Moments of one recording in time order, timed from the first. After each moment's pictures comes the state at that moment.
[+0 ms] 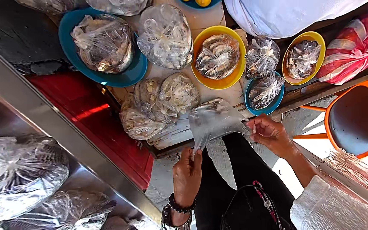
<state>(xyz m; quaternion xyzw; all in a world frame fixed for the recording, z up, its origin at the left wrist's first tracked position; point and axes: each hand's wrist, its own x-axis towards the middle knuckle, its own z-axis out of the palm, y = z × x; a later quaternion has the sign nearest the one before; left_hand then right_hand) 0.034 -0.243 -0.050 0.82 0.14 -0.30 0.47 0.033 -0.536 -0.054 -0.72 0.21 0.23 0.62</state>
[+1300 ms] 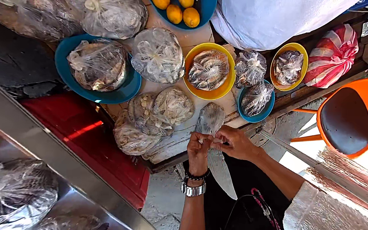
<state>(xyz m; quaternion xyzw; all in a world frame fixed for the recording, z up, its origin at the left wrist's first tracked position) 0.059 -0.310 -0.118 0.52 0.25 -0.23 0.78 0.058 -0.475 -0.095 -0.83 0.05 0.28 0.48</state>
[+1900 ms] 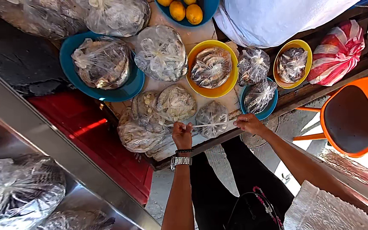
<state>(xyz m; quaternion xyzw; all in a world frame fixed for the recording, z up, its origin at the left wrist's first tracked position) 0.080 -0.263 -0.216 0.76 0.28 -0.22 0.55 0.059 -0.553 -0.155 -0.74 0.21 0.44 0.46</state>
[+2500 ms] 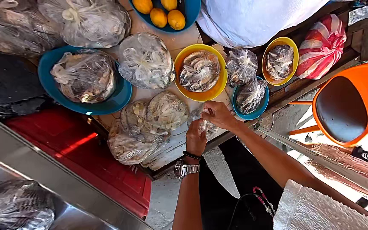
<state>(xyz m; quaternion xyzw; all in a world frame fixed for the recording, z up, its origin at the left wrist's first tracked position) 0.087 -0.312 -0.179 0.82 -0.04 -0.28 0.49 0.135 -0.475 -0.145 -0.84 0.13 0.27 0.46</state>
